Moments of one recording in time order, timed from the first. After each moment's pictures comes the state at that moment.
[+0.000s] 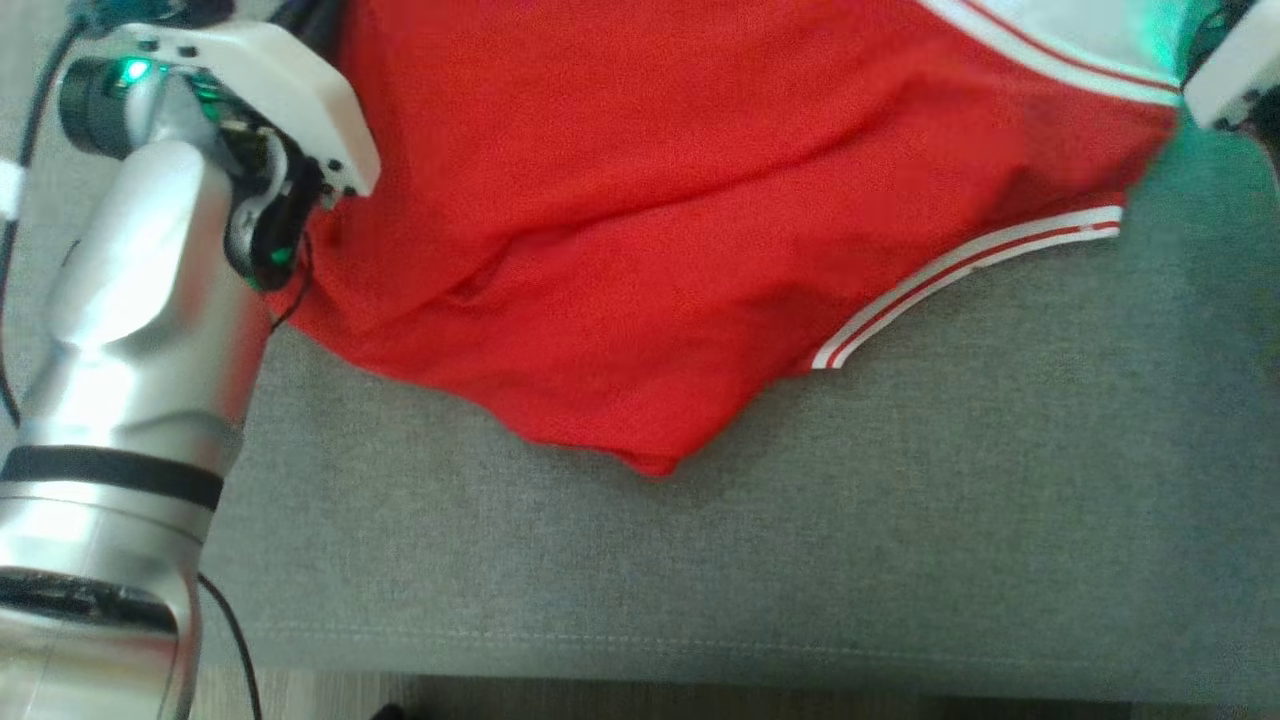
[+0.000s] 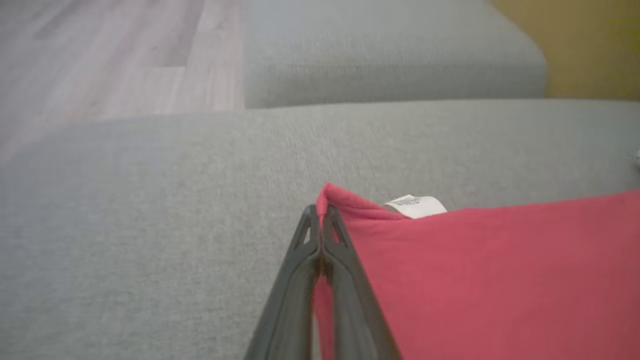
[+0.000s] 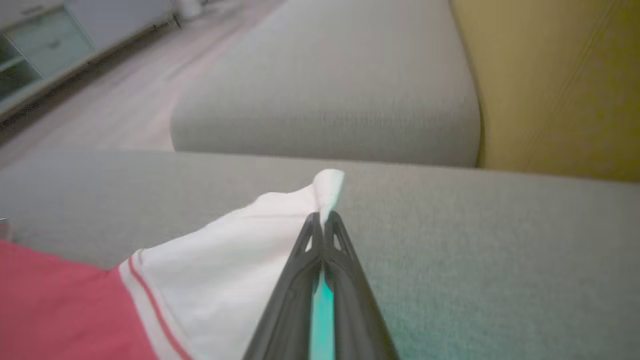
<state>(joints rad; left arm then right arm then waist) -0.99 0.21 -0.45 0.79 -0.49 -0.07 -0.01 -1.01 -0.54 0.55 0.67 0.77 0.12 0.08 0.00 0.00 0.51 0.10</state>
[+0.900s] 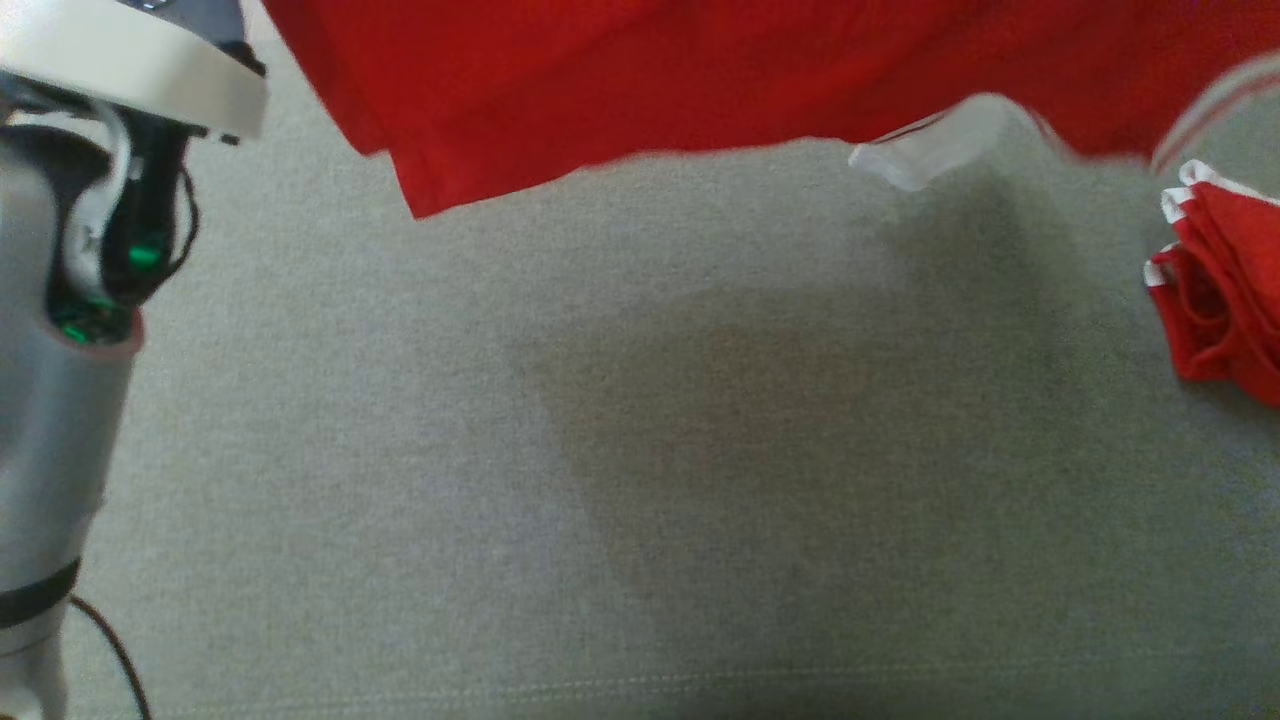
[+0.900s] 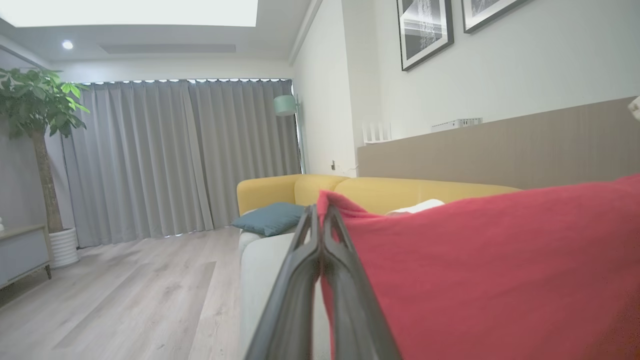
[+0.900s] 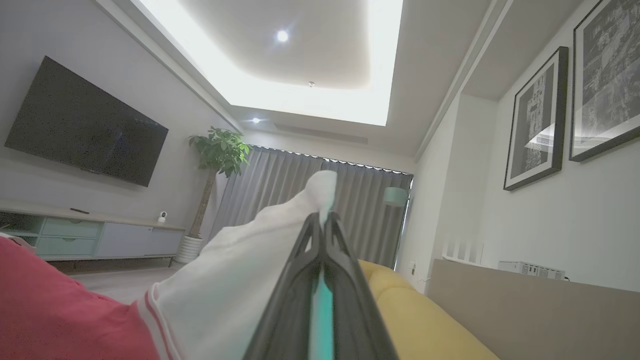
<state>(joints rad) -0.82 0.42 -0.36 -0.01 -0.49 0.12 0.02 -0.83 -0.61 0.08 -0.14 0.53 0.12 0.09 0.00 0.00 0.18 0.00</state>
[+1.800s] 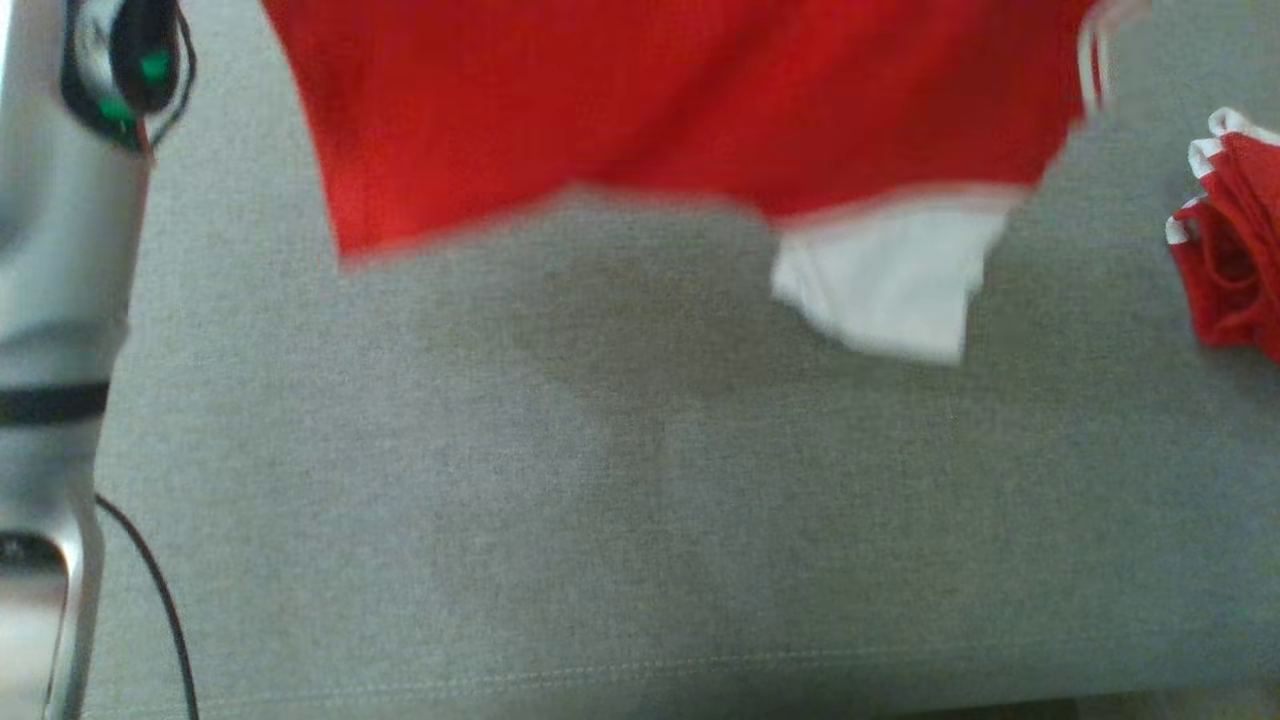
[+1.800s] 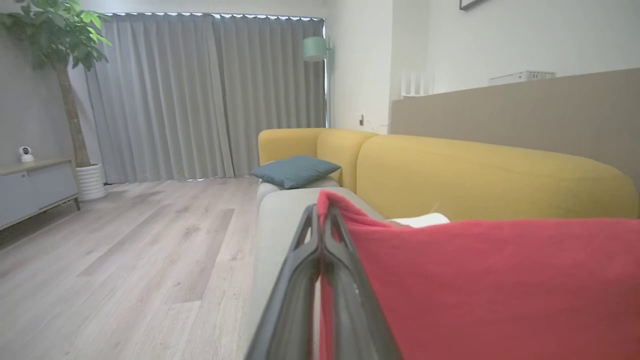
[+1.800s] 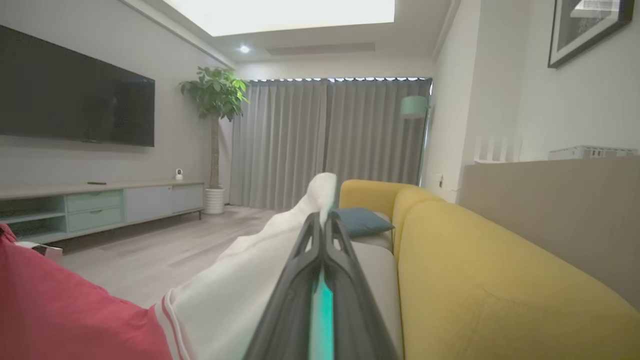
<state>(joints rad) -1.10 0.32 -0.40 0.43 -0.48 0.10 -0.02 -1.17 -0.54 0.35 0.32 0.65 0.12 0.11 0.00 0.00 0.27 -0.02</state>
